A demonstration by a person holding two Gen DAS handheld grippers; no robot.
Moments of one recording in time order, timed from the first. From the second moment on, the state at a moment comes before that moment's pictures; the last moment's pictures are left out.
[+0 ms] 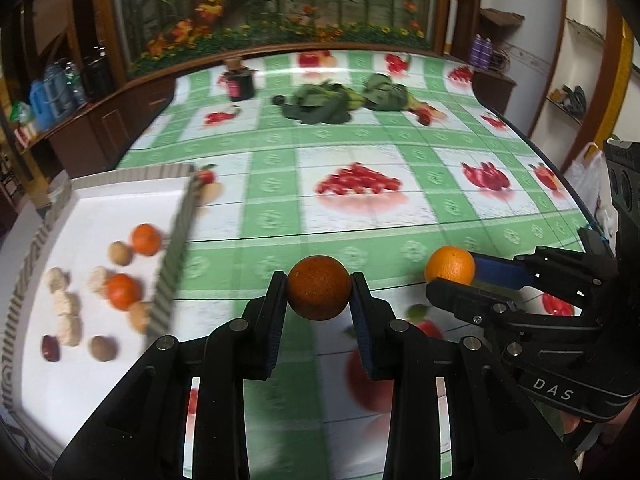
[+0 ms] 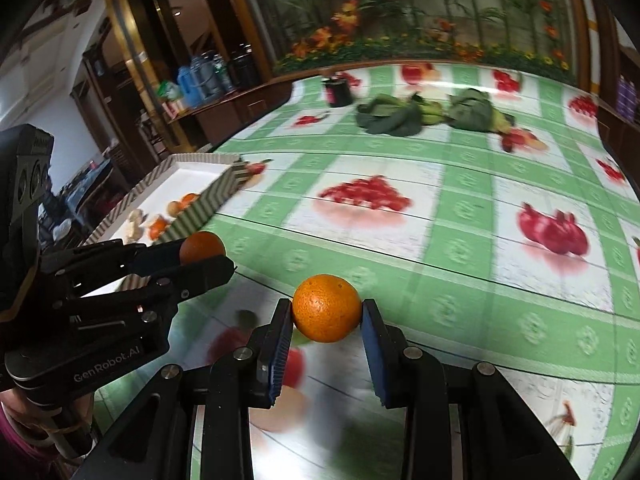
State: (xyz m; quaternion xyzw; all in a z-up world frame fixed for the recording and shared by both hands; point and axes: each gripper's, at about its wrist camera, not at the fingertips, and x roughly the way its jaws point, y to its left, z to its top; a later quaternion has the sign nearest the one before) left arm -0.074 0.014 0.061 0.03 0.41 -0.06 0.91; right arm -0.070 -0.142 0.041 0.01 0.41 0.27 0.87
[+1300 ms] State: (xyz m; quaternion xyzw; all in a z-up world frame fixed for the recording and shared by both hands) left arm -0.135 0.212 0.049 -0.08 0.44 0.06 0.89; right arm -0.085 0.065 0.054 -0.09 0.41 0.41 0.81
